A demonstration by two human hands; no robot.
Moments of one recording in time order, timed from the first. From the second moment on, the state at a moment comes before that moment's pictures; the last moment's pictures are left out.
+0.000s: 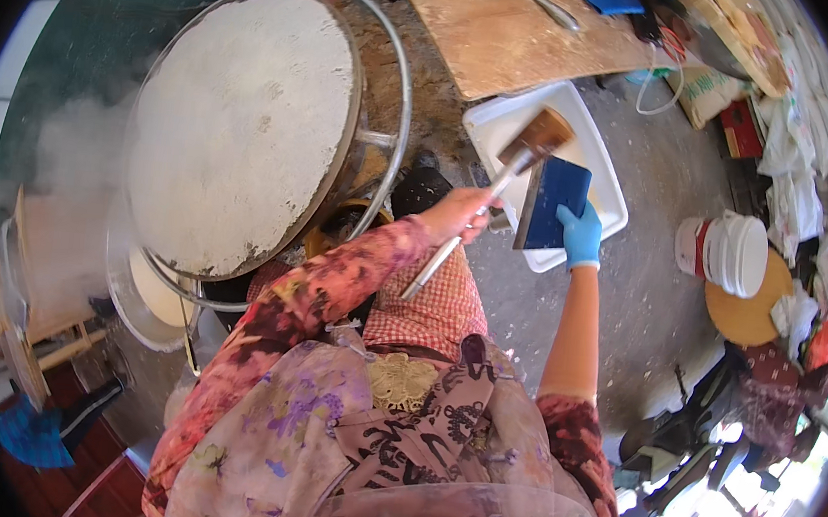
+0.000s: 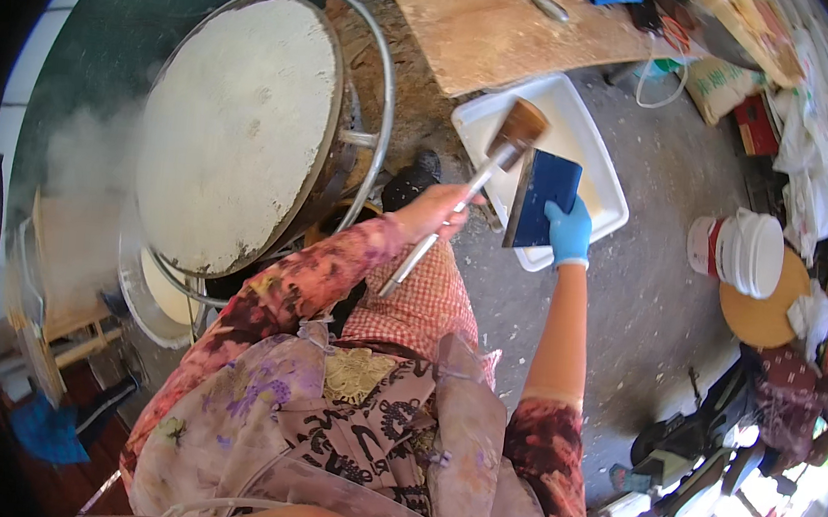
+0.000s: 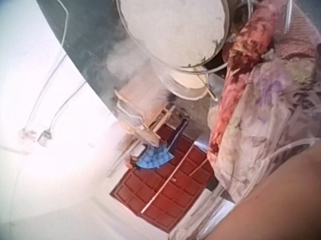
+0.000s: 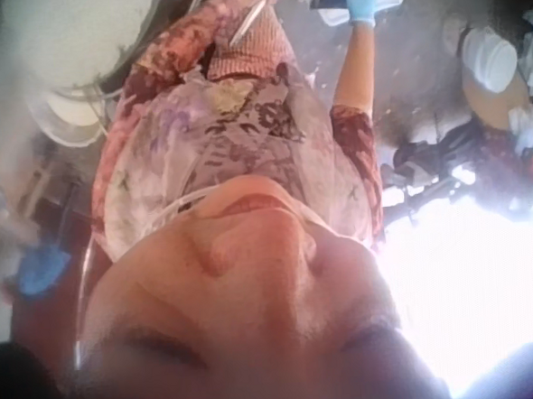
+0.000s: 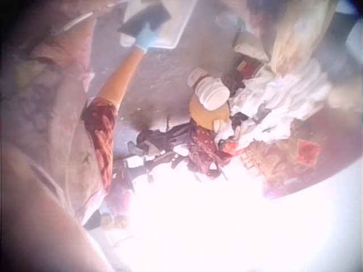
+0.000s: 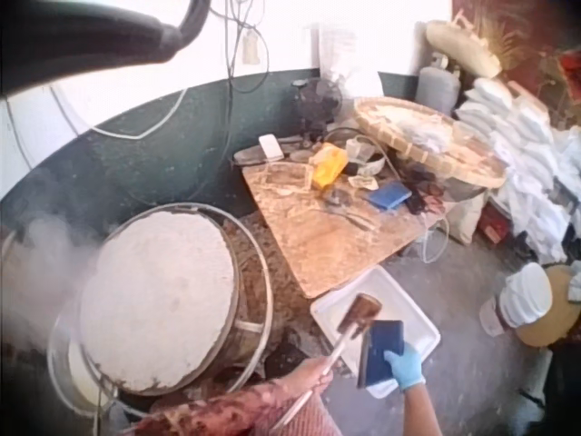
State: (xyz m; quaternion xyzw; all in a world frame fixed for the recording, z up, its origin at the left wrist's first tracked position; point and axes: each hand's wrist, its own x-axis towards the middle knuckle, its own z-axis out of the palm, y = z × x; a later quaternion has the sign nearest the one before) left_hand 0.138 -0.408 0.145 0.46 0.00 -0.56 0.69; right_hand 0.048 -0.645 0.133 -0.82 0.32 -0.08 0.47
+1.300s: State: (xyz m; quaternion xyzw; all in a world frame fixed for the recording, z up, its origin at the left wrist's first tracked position) left_hand -0.054 -0.079 0.137 0.59 0.23 -0.26 0.73; right_hand 0.243 -0.230 0.224 -0.81 -0.19 0.26 0.50
